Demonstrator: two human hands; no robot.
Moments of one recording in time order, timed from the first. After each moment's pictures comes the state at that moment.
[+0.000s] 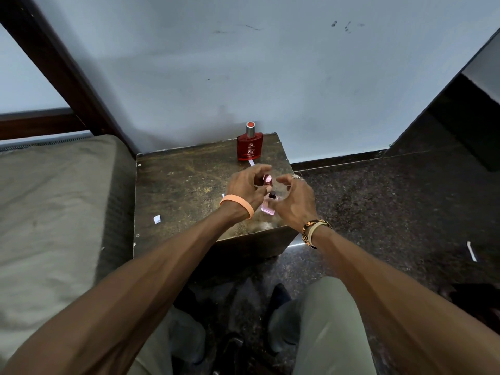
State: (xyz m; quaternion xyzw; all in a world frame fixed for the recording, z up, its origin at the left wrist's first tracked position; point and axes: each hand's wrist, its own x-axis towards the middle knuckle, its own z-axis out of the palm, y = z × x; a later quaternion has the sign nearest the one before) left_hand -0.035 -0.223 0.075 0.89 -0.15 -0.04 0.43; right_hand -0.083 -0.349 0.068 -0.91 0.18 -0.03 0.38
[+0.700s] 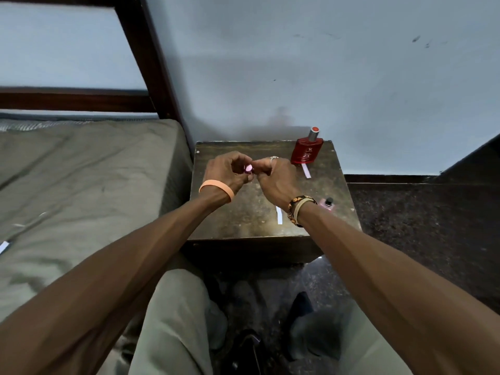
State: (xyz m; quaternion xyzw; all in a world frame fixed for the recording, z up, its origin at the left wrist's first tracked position) left_hand -0.012 -0.063 0.089 0.88 -0.04 0.02 0.47; right_hand -0.031 -0.205 0.107 -0.89 0.00 0.01 0.46
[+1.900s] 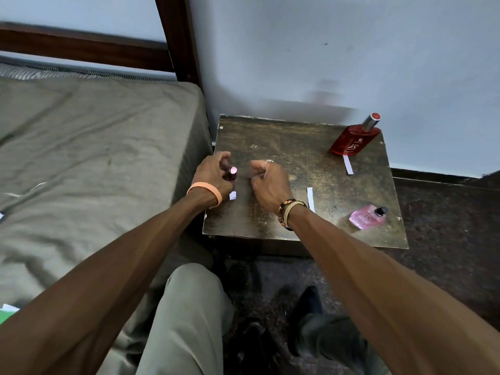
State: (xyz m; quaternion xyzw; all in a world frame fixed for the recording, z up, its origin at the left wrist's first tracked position) left_hand 0.009 0.021 0.002 0.90 0.10 -0.05 0.43; right_hand 0.006 -0.126 0.018 -0.89 0.05 0.12 0.45
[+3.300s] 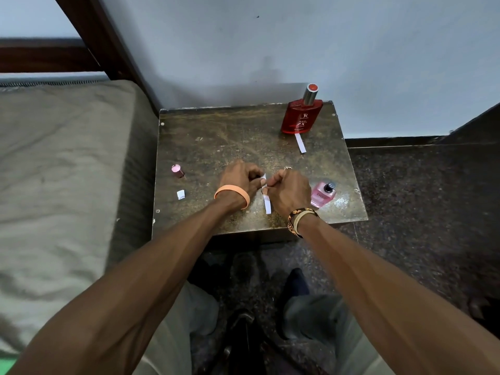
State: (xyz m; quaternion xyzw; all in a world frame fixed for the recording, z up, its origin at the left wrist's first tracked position) left_hand 0.015 -0.135 -0.022 0.93 -0.05 -0.10 0.34; right_hand -0.023 -0.255 -0.003 -0.90 0.22 0.08 0.37
